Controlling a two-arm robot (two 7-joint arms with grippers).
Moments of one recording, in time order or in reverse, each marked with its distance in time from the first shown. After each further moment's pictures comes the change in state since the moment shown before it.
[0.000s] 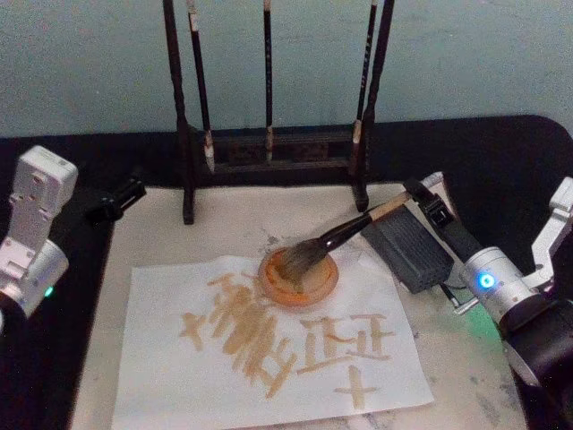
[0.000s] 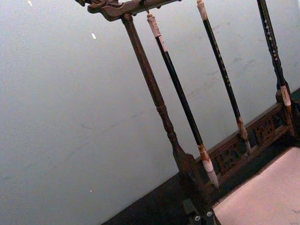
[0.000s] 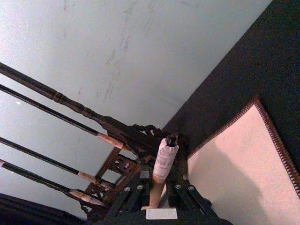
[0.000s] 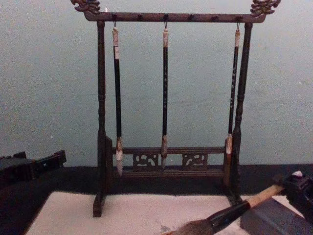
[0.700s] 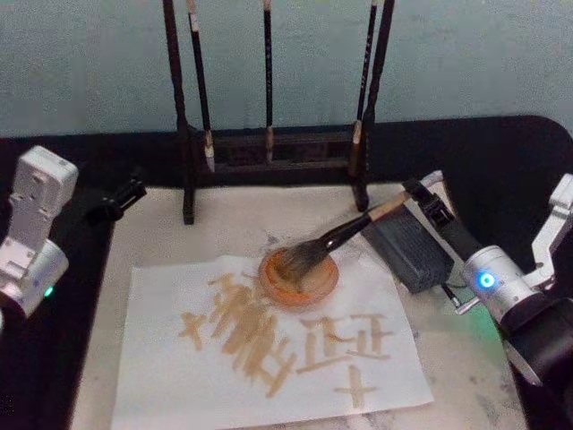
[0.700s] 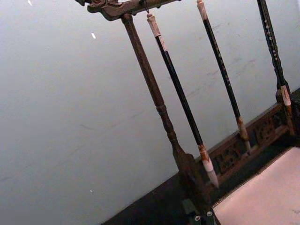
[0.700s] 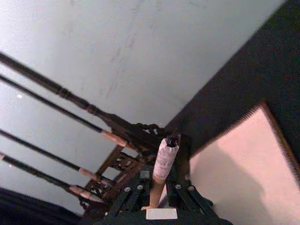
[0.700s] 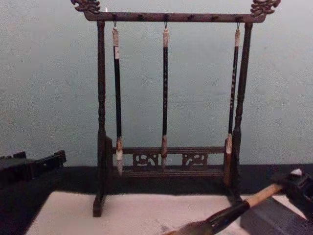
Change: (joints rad) left arm 0.000 0.000 0.000 0.000 0.000 0.000 0.000; right arm -0.003 0.013 -0.011 -0.020 -0.023 -0.009 -0.002
